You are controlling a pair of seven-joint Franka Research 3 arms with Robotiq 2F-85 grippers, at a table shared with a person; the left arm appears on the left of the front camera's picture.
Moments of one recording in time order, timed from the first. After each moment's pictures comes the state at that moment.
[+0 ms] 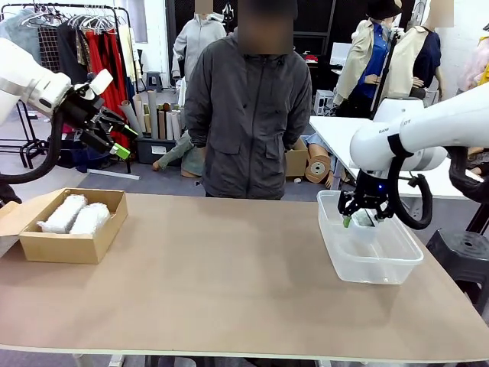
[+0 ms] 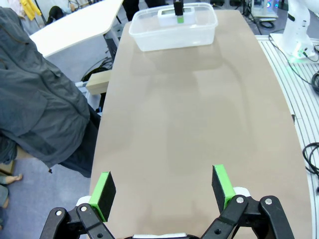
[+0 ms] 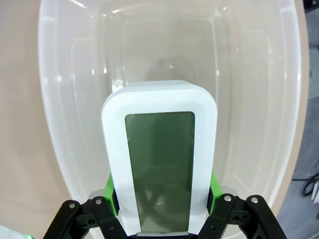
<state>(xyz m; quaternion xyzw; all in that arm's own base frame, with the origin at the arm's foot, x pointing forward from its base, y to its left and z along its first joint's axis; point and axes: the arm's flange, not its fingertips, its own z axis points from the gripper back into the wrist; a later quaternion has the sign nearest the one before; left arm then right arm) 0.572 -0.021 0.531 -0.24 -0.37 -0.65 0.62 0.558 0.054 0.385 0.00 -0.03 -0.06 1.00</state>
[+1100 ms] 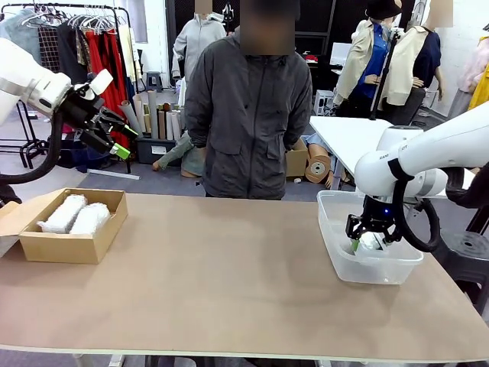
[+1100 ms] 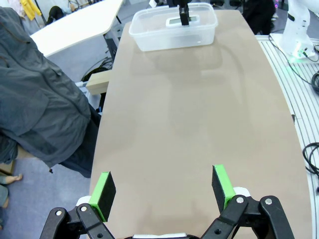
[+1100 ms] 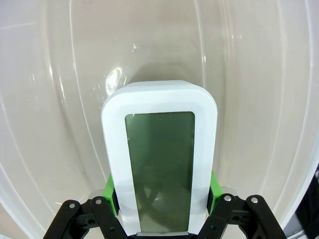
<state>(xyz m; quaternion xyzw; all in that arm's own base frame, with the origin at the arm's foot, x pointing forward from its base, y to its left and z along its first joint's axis) 0.572 -0.021 0.531 -0.24 -0.37 -0.65 0.62 0.550 0.030 0.328 0.00 0.01 -0.07 1.00</state>
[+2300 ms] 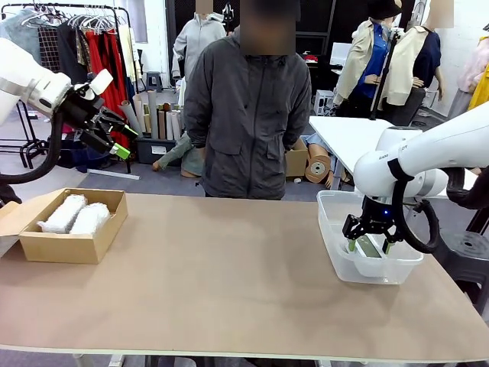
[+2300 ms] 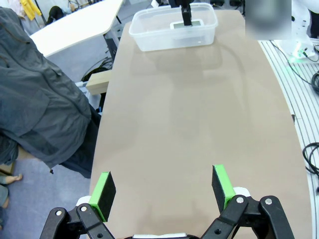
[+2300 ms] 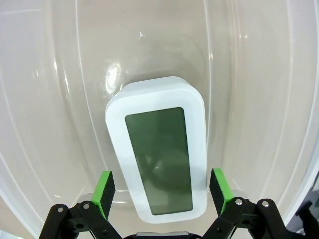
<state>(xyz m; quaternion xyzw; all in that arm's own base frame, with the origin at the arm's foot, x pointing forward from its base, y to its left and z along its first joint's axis) 0.572 -0.021 0.531 -0.24 -0.37 -0.65 0.62 0.544 0.036 0.330 0.00 0.02 -0.07 1.00</state>
